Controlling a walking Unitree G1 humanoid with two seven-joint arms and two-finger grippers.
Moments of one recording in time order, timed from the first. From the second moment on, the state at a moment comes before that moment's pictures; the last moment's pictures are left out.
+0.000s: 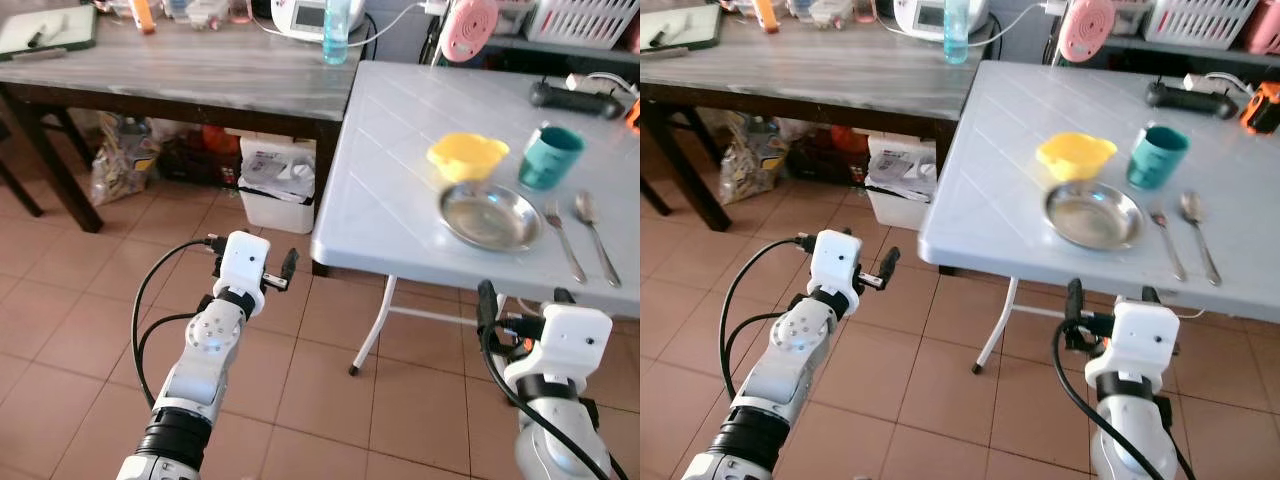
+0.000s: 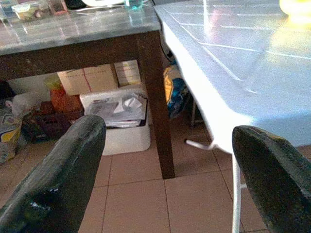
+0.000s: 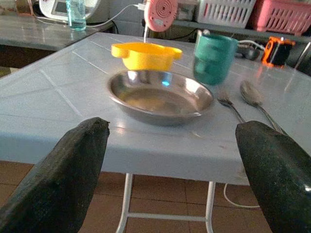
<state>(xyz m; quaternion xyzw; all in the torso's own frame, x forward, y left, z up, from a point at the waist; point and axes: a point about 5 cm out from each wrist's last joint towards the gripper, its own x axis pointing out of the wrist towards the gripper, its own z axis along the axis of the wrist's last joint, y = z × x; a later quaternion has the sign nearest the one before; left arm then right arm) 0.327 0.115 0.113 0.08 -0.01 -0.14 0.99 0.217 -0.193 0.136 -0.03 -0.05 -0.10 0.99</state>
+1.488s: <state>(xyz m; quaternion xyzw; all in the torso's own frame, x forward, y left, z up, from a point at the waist) 0.330 0.087 0.129 0.04 -0.05 -0.22 0.97 0.215 -0.198 0.134 -0.03 -0.05 -0.12 0.99</state>
